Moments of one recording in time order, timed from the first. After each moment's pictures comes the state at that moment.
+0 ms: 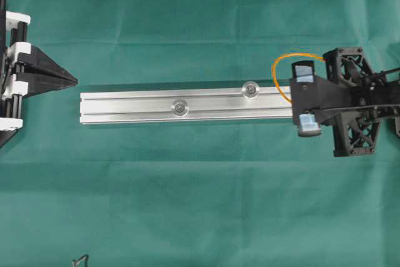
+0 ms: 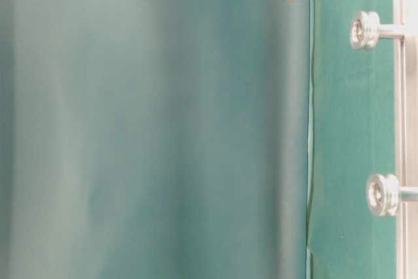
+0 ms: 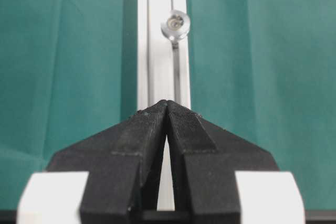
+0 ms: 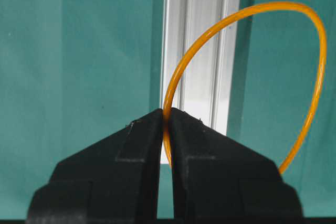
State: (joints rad) left arm 0.00 -0.89 0.90 0.03 0.57 -0.01; right arm 0.16 -0.36 0.61 -0.15 1.04 0.30
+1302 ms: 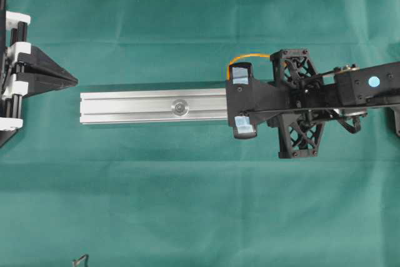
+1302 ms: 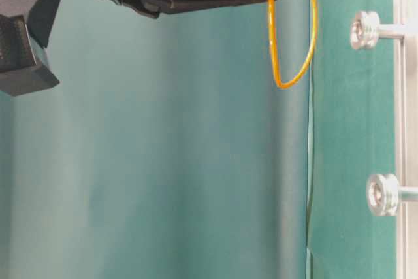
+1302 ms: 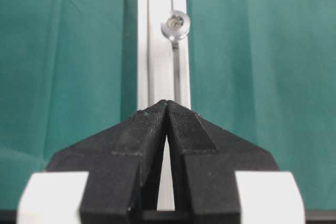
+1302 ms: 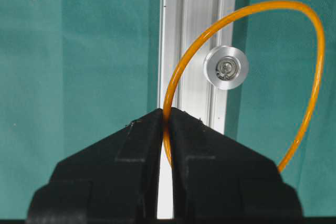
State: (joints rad) left arm 0.00 -0.89 0.90 0.03 0.57 -0.01; right arm 0.13 -0.12 0.37 -0.16 1.02 0.29
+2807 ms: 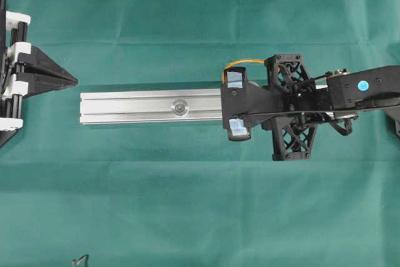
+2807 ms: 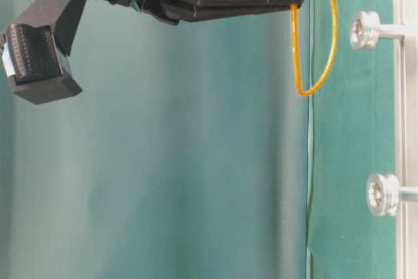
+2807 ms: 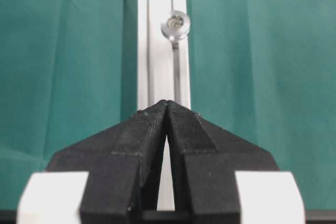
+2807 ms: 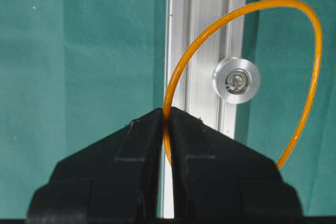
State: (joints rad) left arm 0.00 -0.89 0.90 0.03 0.57 -0.01; right arm 0.13 -0.09 0.39 -0.15 0.93 0.30
